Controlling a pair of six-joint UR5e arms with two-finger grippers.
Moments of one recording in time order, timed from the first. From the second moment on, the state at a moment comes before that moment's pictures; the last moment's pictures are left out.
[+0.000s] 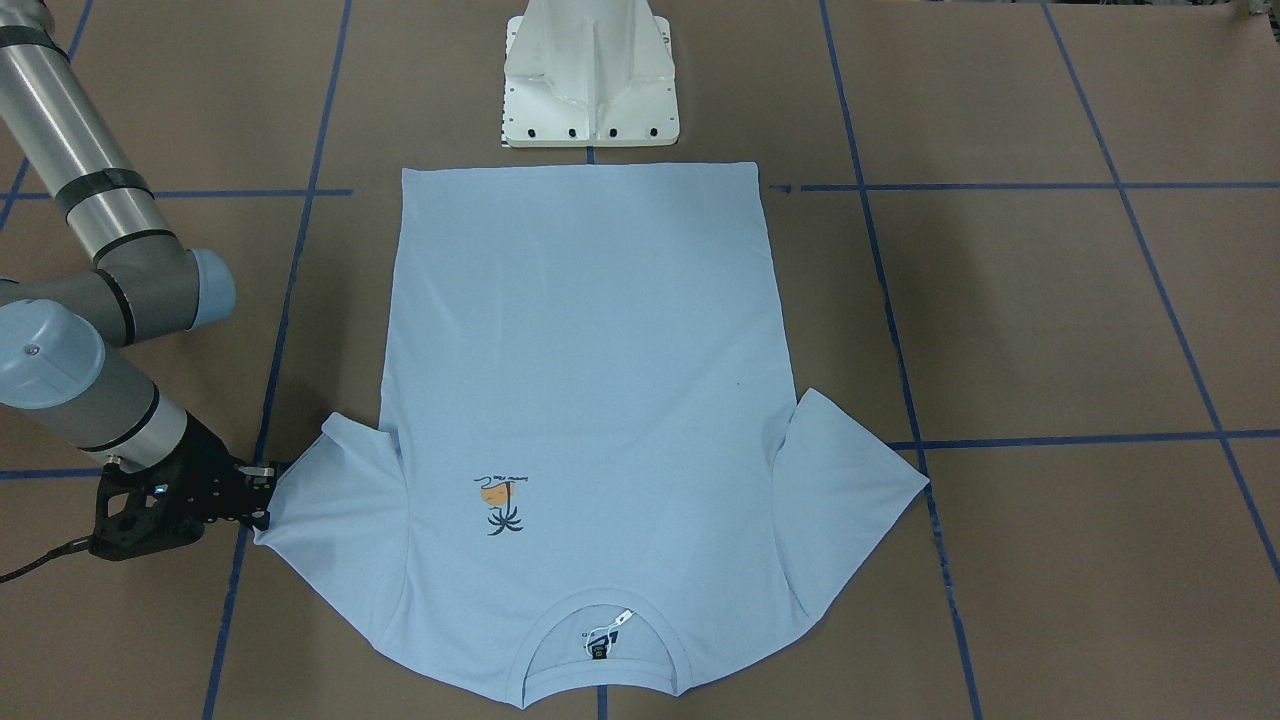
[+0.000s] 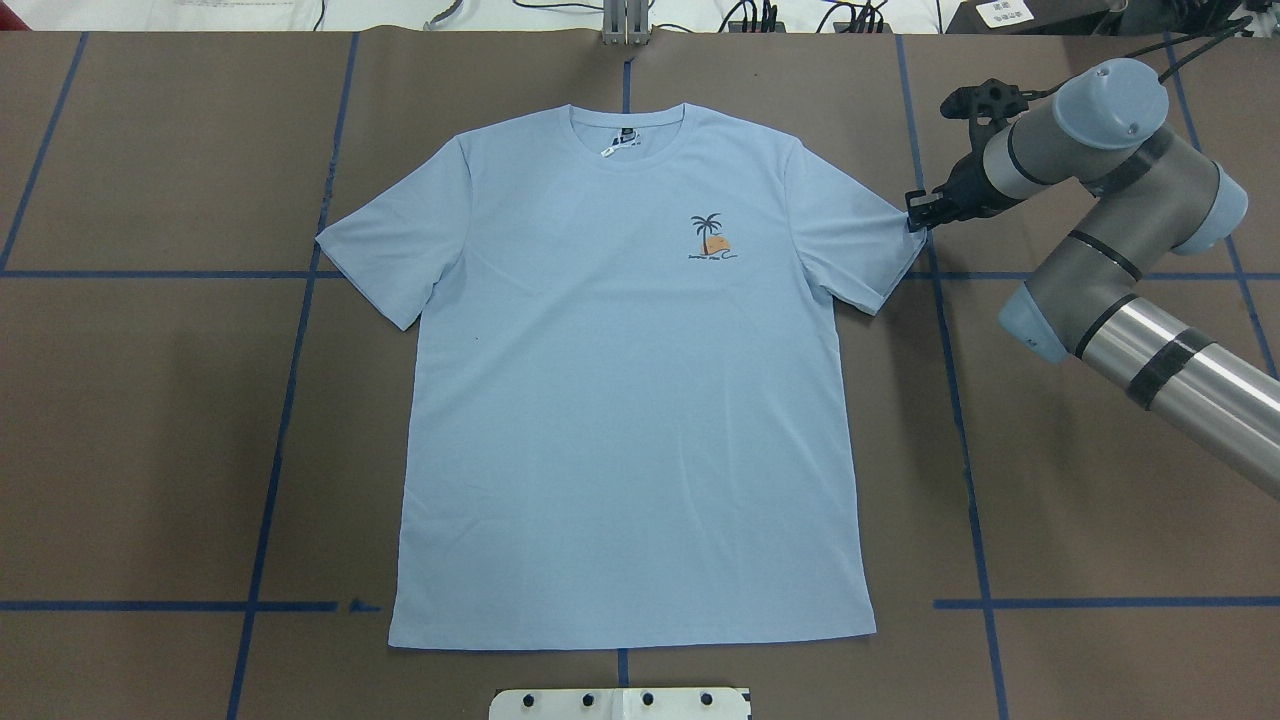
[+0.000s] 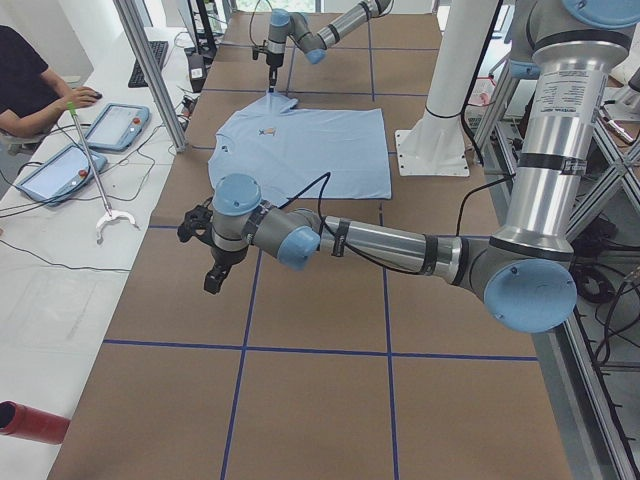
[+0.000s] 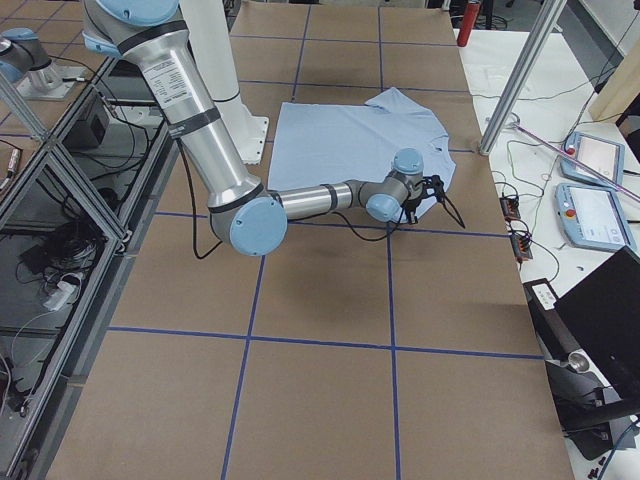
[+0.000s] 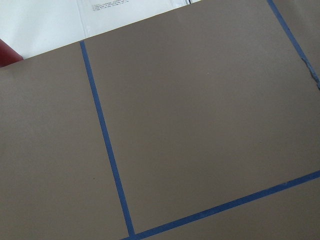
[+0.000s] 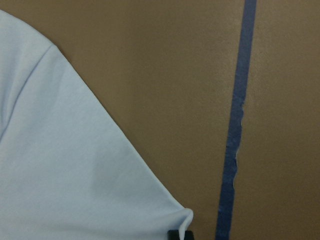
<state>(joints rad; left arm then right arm) -1.47 -1.71 -1.60 -1.94 -2.32 -0.11 0.94 -1.07 1.20 -0.86 2.10 0.81</state>
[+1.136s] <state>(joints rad) -1.47 -1.71 -1.60 -1.94 -2.36 -0.11 0.71 -0.69 1.14 -1.13 1.83 1.03</state>
